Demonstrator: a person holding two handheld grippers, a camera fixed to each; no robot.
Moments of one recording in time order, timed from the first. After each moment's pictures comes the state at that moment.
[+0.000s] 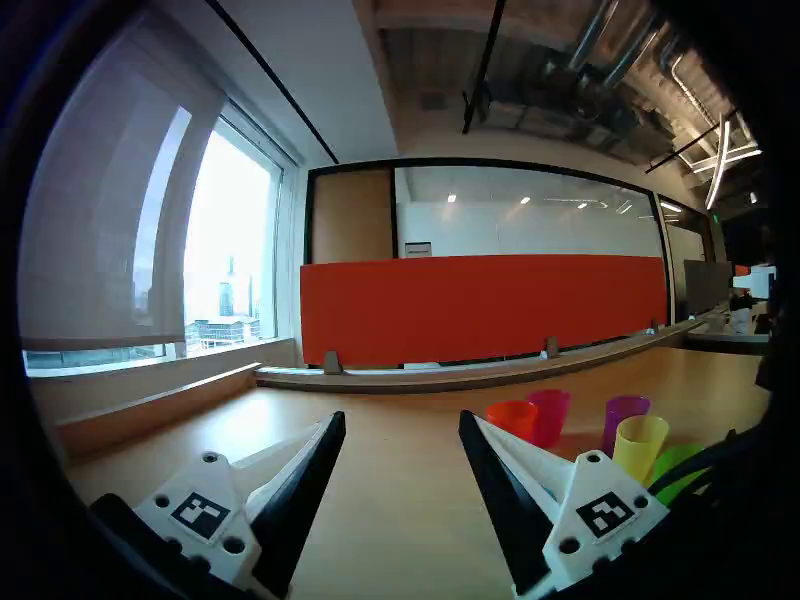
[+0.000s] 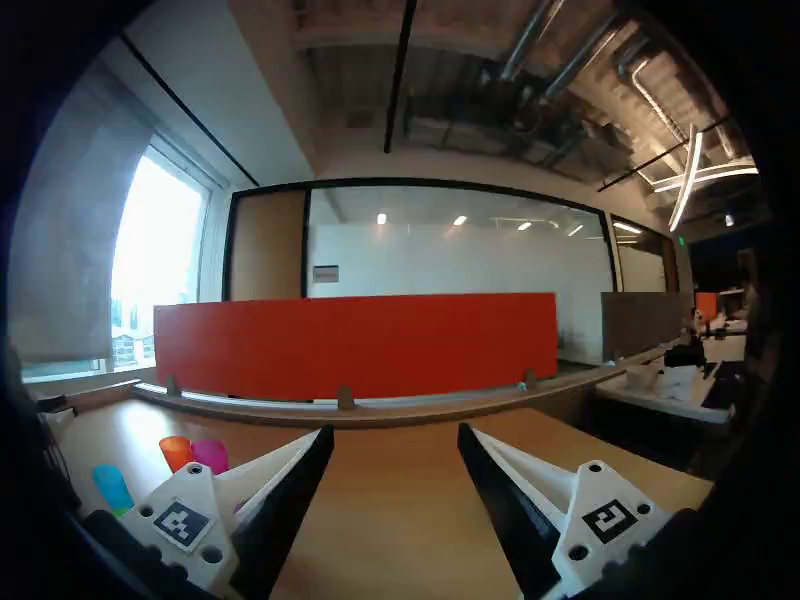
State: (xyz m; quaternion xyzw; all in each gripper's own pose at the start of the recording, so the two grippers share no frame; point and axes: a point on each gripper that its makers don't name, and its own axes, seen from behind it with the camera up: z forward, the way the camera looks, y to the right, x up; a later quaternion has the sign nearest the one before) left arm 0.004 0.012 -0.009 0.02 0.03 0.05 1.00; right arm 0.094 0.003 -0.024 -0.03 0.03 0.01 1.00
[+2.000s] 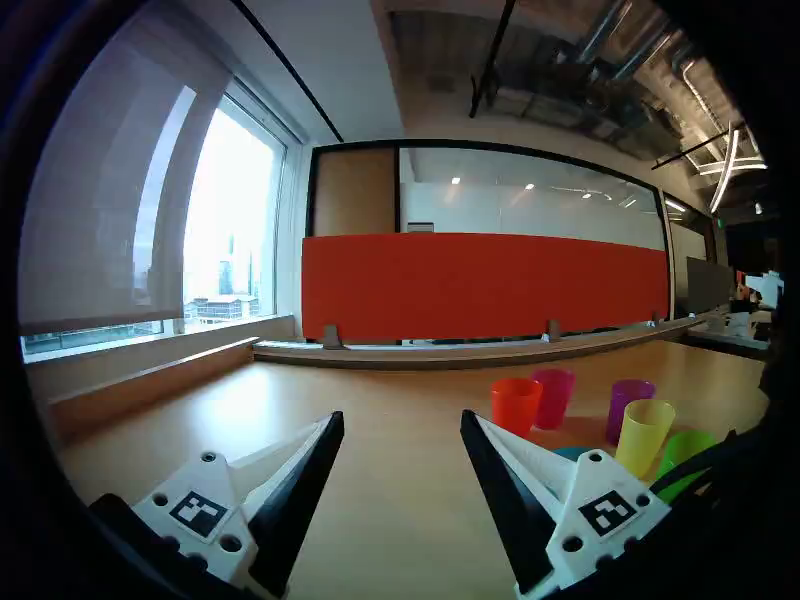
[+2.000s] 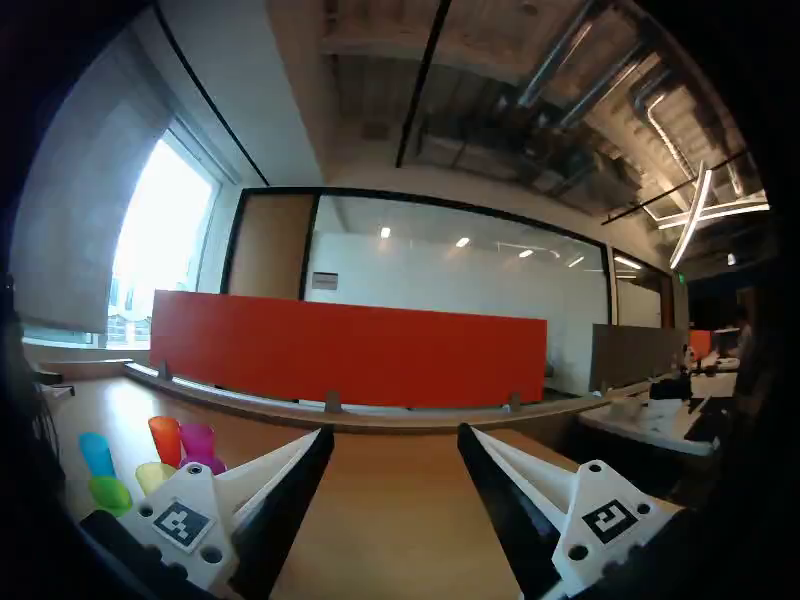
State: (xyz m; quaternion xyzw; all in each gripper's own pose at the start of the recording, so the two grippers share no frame) left arm -0.024 0.004 -0.002 0.02 -0.01 0.03 1.00; right arm 0.094 0.004 -0.046 -0.04 0.06 -0.03 1.00
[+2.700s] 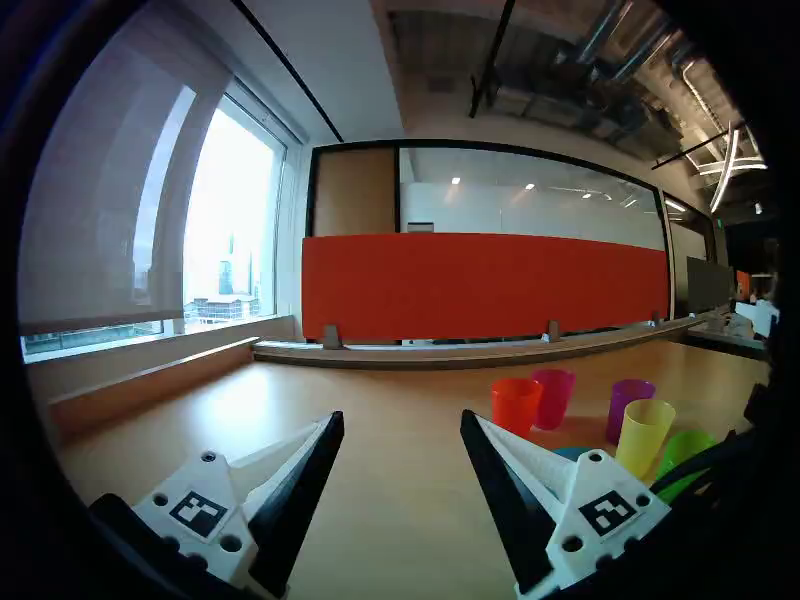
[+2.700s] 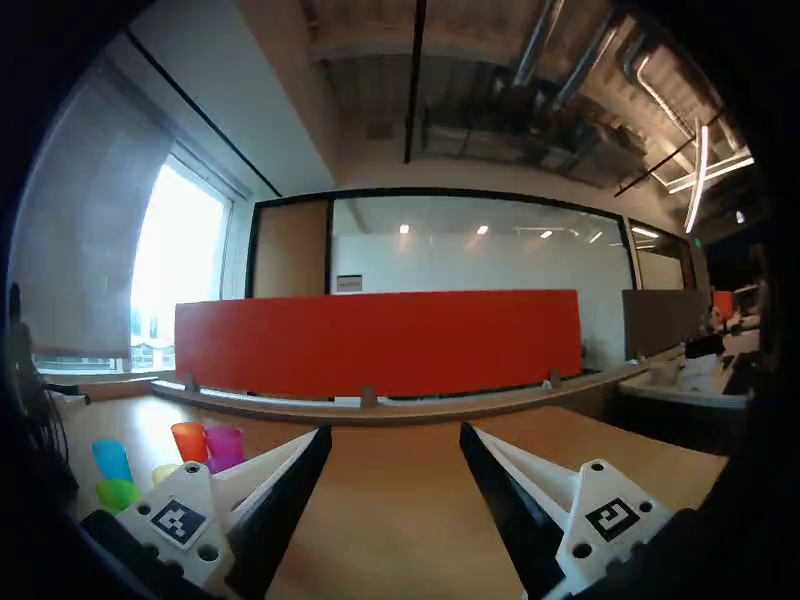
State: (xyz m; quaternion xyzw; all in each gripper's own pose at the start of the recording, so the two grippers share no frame) left arm -0.024 0.004 -0.003 0.02 -0.01 0.03 1.00; right arm 0.047 -0.013 -0.016 0.01 0.06 0.02 1.00
